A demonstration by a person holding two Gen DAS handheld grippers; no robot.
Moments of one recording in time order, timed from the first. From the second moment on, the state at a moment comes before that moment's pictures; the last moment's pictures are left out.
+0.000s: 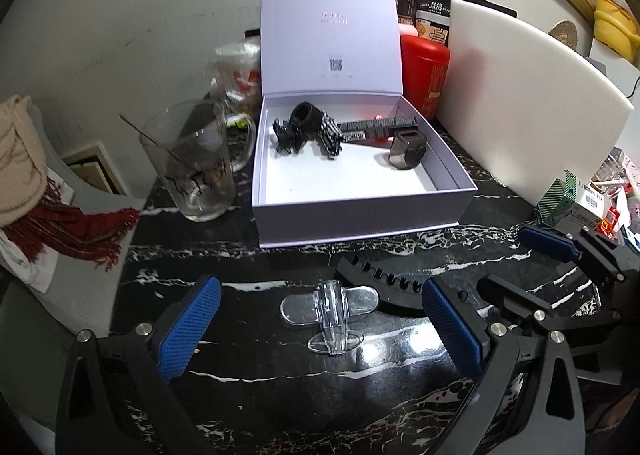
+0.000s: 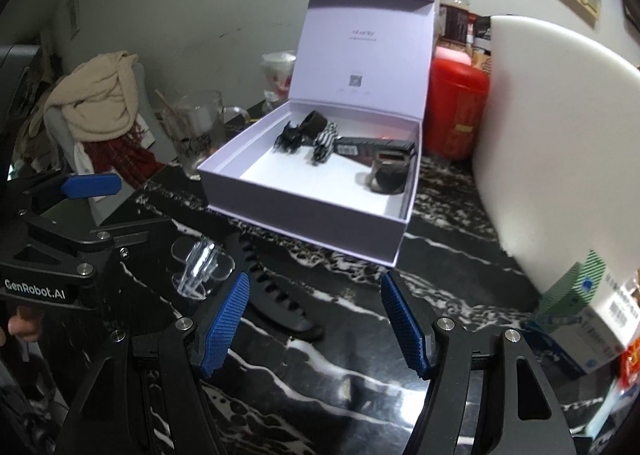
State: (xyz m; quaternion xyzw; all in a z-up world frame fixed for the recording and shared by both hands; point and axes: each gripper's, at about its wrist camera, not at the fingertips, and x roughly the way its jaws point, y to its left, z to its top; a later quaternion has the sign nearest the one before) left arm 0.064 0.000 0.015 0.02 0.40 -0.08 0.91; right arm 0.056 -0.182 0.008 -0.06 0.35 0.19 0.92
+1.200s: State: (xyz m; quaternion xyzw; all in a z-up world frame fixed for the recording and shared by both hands) left arm 0.102 0.003 -0.048 -0.03 0.46 -0.12 0.88; right arm 0.094 -0.146 -0.055 -0.12 0.40 0.25 0.88
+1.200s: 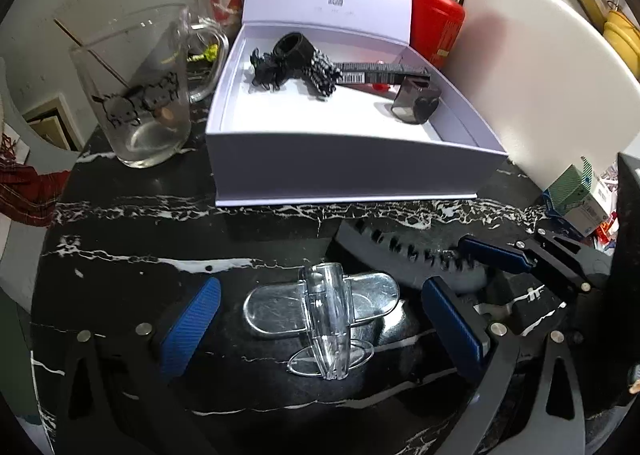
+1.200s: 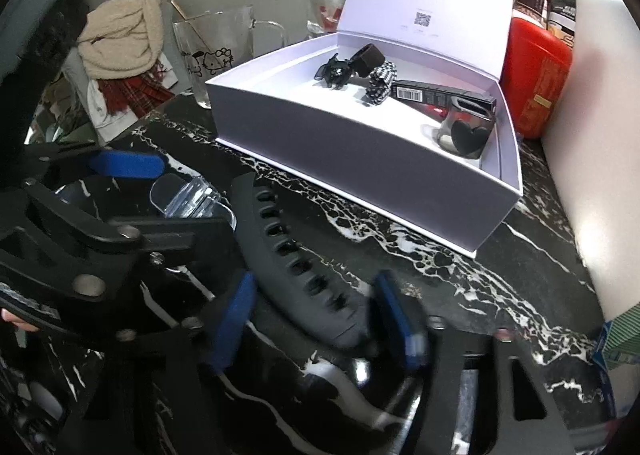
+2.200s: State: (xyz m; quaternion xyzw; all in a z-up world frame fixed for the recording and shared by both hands) left arm 0.095 -0.013 -0.056 0.05 0.43 -0.10 0.90; right arm 0.082 -0.179 -0.055 -0.08 0.42 0.20 0.88
